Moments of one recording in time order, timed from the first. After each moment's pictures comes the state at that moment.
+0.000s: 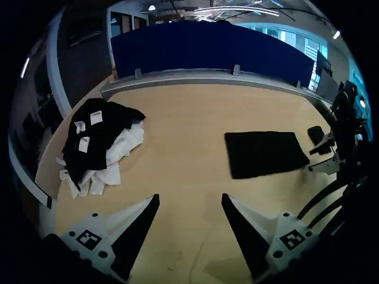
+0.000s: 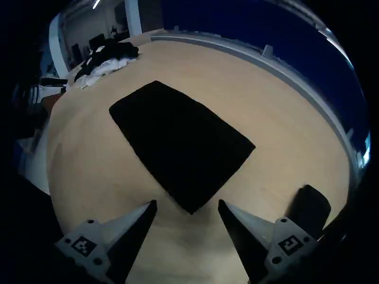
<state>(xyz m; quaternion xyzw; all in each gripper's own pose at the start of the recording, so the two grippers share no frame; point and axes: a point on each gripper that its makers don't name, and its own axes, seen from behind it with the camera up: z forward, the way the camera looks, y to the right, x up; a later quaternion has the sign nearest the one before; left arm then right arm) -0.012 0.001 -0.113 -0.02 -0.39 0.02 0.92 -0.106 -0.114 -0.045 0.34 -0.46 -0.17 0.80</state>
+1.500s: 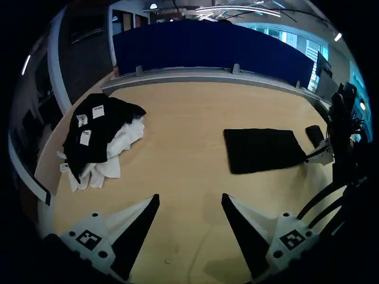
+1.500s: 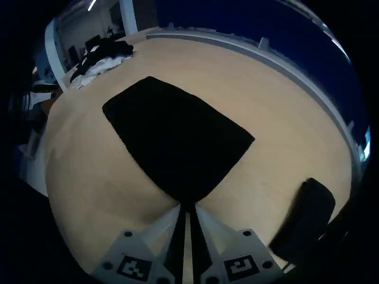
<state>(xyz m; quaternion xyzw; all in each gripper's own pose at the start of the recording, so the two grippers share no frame) -0.013 0.004 -0.124 -0.02 -0.39 0.01 0.92 -0.118 -0.101 -0.042 0.33 -0.47 -0.16 0.80</state>
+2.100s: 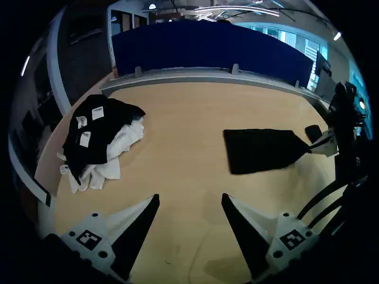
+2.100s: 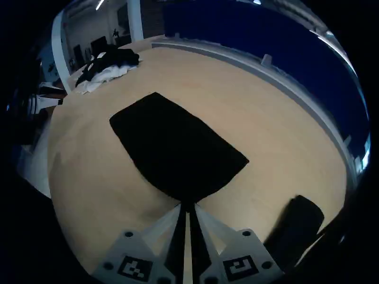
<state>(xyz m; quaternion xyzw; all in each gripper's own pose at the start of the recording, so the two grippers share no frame) -0.010 0.004 -0.123 -0.02 -0.39 0.01 0.92 -0.078 -0.117 -0.024 0.35 -0.44 -0.18 0.81</state>
